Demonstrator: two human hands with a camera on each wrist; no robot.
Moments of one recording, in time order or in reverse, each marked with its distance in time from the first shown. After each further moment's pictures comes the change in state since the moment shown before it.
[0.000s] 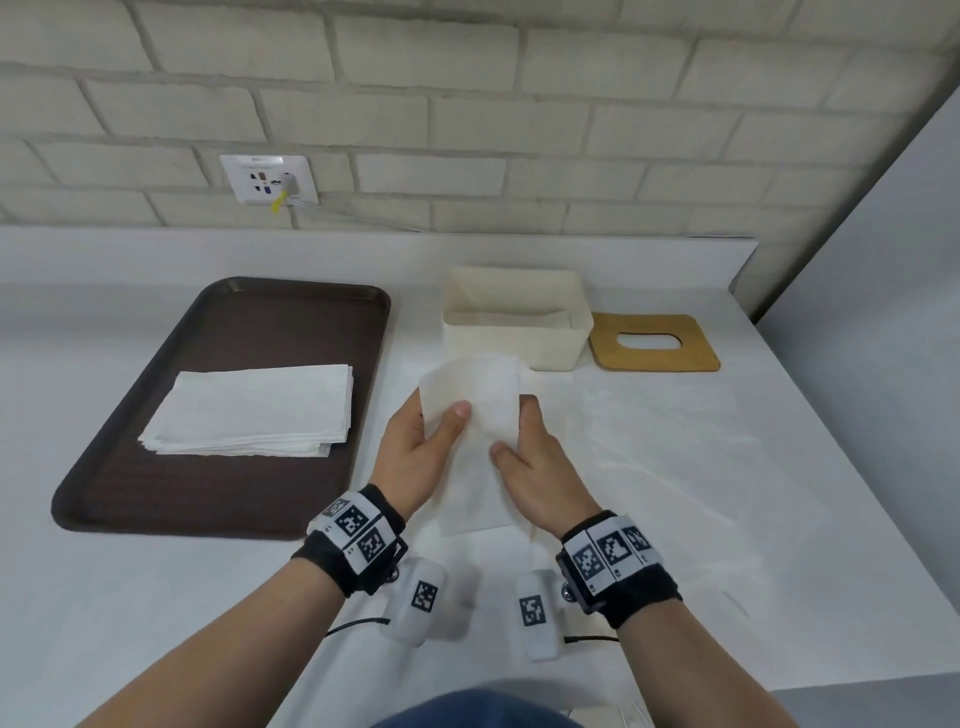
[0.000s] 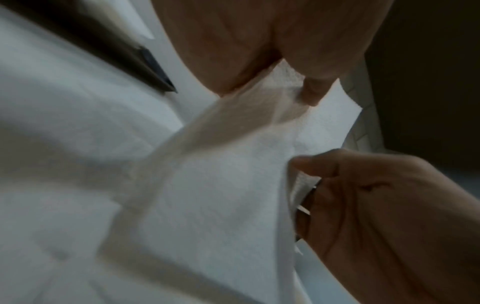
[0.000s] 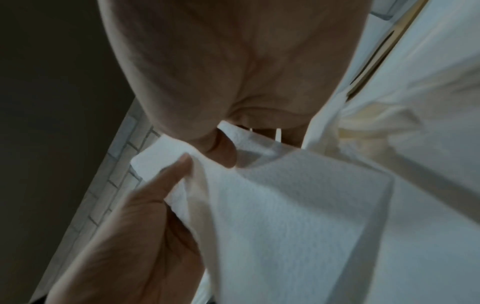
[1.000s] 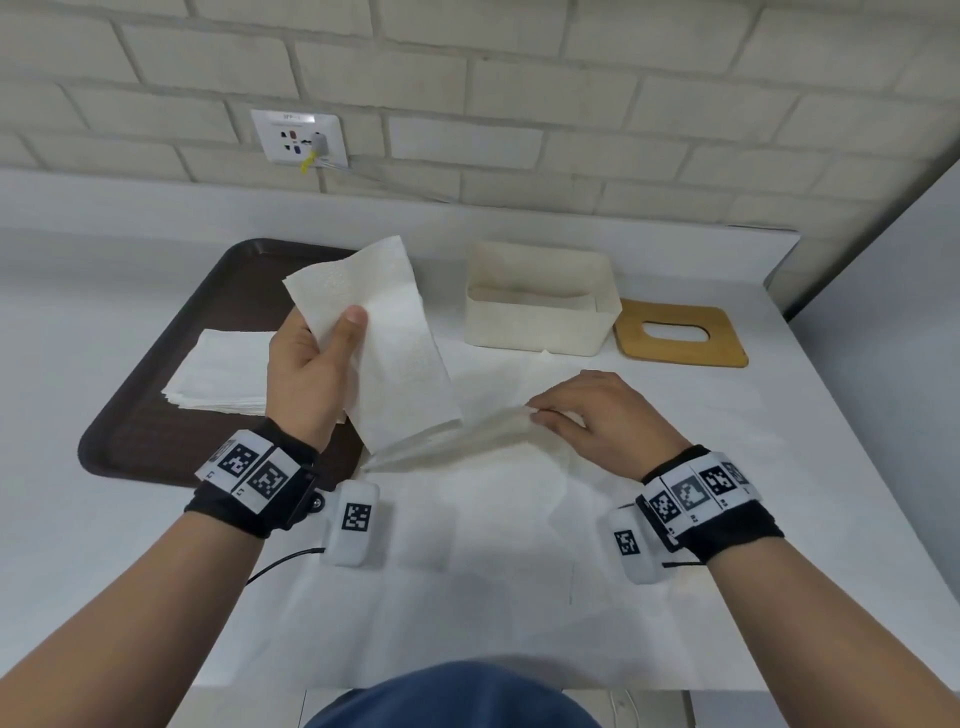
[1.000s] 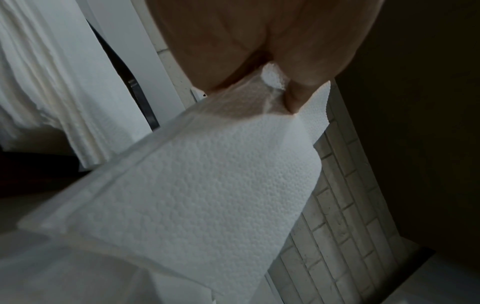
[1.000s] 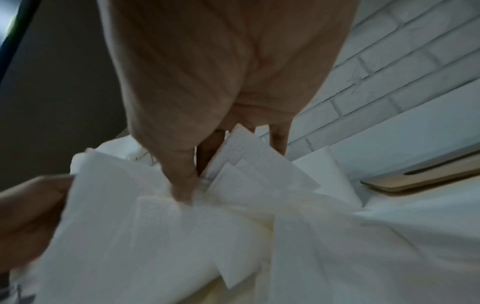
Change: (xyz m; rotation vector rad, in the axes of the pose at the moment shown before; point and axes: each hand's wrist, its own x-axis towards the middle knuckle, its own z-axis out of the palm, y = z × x) left_hand 0.019 0.042 -0.084 -0.060 0.334 0.128; right_hand 0.033 0.022 -0.065 -0.693 -0.119 -0.508
